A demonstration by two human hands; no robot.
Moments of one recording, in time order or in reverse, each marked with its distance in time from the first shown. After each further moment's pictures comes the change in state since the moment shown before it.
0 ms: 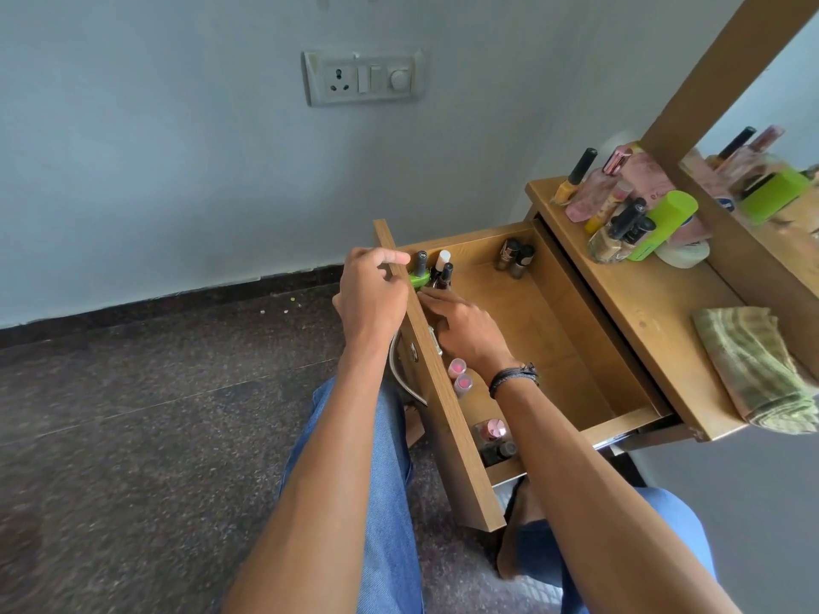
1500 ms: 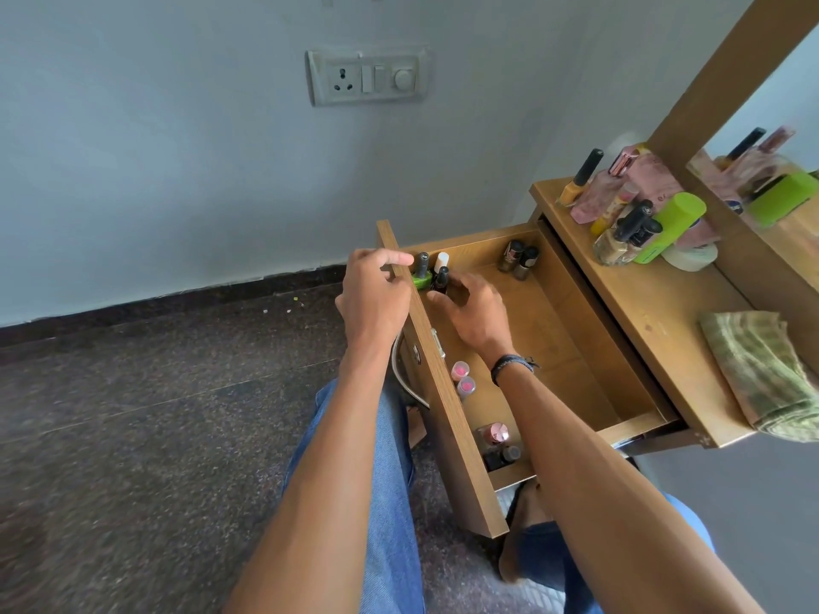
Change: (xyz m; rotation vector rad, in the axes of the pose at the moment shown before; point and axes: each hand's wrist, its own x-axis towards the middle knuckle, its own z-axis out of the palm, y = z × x) left_hand 0.003 -0.003 0.002 -0.007 -0.007 -0.004; right_hand 0.020 0.015 0.001 0.296 0.249 0.286
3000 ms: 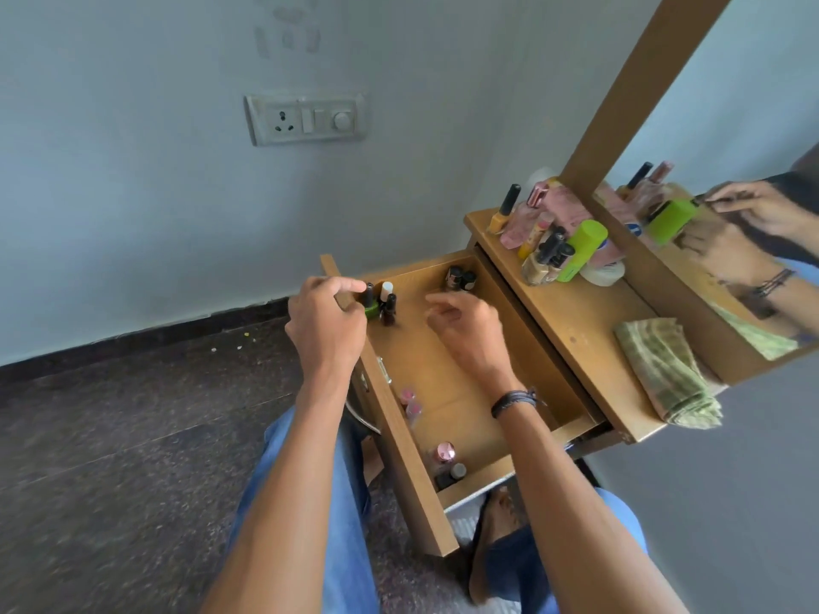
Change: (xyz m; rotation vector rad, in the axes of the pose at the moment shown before) left_hand -0.005 0.009 0.005 0.062 0.056 0.089; right_hand -0.041 -0.027 -0.086 0.028 0.131 -0.079
